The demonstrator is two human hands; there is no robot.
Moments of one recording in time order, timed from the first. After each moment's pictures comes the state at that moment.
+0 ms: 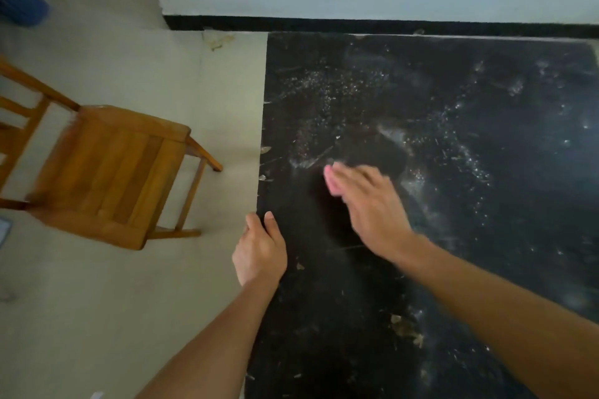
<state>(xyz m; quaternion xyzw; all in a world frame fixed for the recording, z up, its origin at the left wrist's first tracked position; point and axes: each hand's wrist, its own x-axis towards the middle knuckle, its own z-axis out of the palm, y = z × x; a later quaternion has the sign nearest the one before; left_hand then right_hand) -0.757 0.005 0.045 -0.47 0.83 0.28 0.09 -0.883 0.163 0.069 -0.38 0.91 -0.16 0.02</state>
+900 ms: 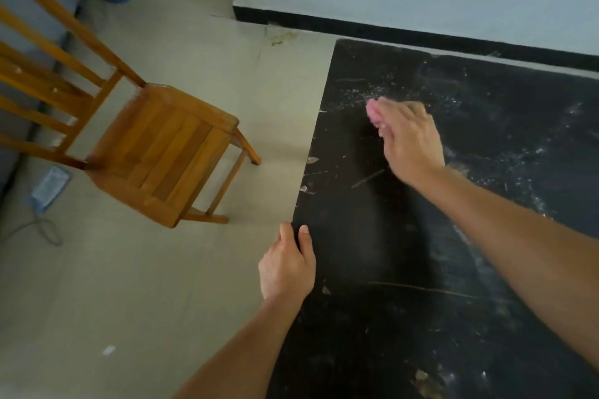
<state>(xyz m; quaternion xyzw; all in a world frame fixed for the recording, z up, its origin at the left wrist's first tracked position) -0.761 0.004 0.052 -0.47 0.83 0.30 0.11 -1.005 0.072 0.083 -0.36 0.91 -0.19 0.04</state>
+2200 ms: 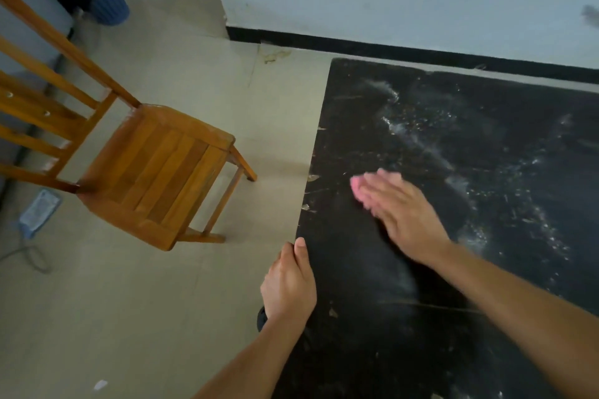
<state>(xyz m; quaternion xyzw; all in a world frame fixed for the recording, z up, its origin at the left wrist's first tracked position) -0.764 -0.006 0.043 -0.50 0.78 0.35 0.13 -0.954 0.128 0.037 -0.50 0.84 -0.19 0.06</state>
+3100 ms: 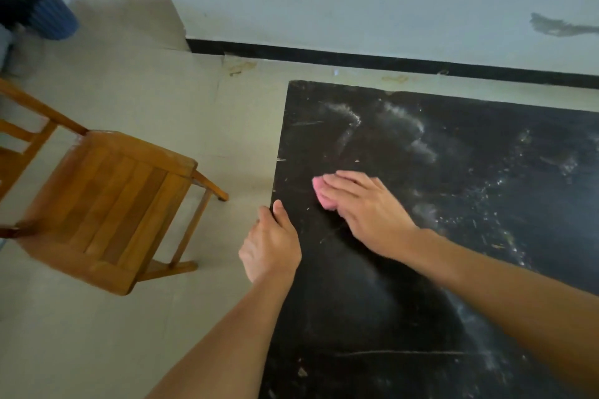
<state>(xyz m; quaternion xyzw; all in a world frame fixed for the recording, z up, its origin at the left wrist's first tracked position) -0.890 -0.038 0.037 -0.52 0.81 0.25 0.10 -1.000 0.097 0.054 -0.50 0.85 -0.15 0.07</state>
